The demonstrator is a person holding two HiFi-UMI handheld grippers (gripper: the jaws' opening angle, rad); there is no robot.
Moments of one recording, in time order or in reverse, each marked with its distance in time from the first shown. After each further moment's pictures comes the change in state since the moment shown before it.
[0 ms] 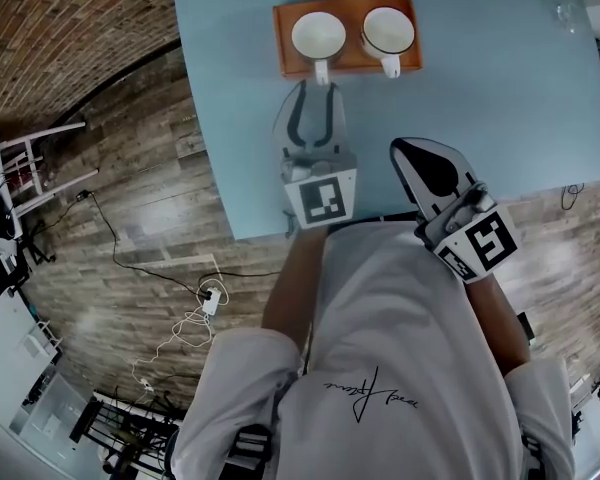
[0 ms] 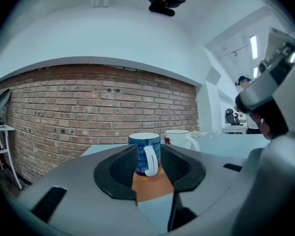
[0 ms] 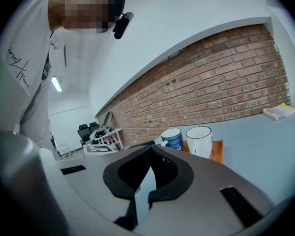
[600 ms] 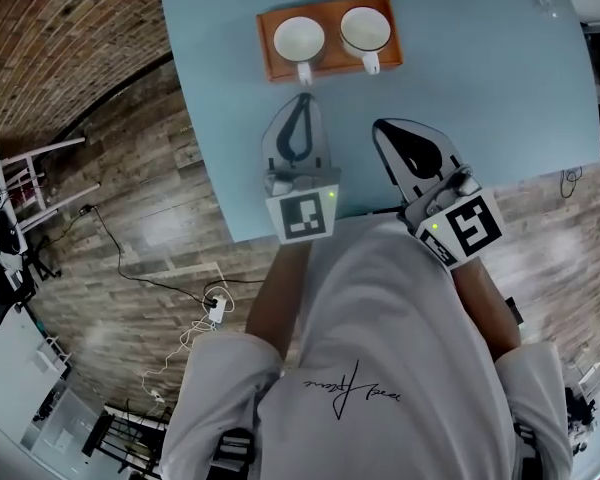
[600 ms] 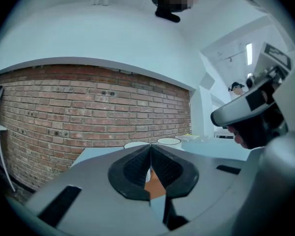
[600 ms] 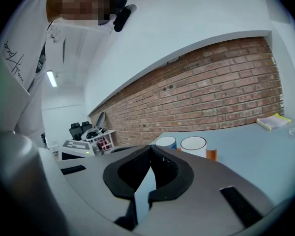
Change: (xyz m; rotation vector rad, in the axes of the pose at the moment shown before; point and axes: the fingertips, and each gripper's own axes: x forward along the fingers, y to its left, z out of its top) left arm -0.021 -0.007 0.024 -0.024 0.001 -0.087; right arm 0.007 -0.005 0.017 -0.042 -0.047 -0.088
